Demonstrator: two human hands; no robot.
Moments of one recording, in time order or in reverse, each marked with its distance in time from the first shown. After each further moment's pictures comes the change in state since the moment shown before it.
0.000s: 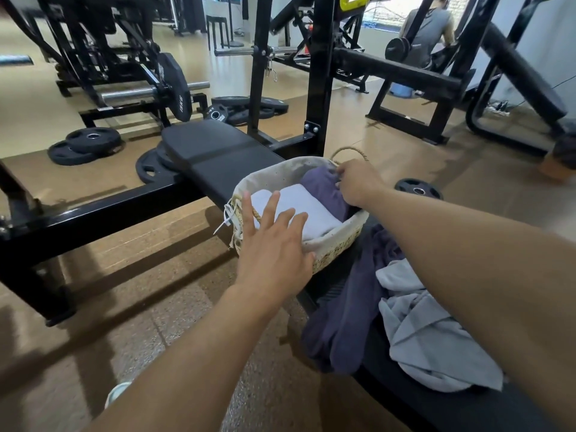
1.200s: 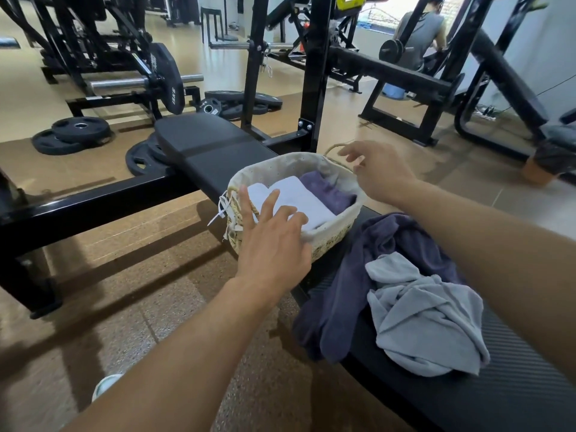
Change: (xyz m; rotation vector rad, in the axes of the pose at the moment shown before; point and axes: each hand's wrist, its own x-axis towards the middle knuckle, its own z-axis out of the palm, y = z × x) left_hand -0.003 0.009 -0.001 -0.102 0.028 -0.005; right_hand -0.053 0.016 -0.057 0.138 0.171 -0.189
